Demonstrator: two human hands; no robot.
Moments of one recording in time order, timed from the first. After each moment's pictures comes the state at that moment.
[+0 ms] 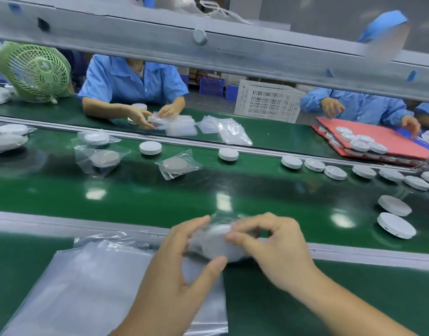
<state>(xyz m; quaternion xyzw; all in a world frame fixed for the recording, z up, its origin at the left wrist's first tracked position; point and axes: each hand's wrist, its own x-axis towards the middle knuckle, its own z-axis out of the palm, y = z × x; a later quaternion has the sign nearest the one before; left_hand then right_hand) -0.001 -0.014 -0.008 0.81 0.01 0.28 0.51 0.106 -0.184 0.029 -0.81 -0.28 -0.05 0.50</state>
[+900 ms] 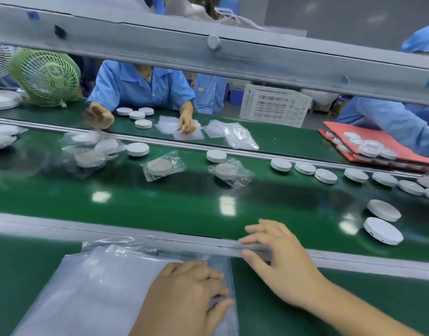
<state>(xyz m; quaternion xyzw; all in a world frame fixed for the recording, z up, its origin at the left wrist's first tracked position) 0.000 -0.007 -0.022 0.96 -0.08 0.16 0.20 0.137 -0.203 -0.016 -0.90 -0.33 -0.02 0.27</state>
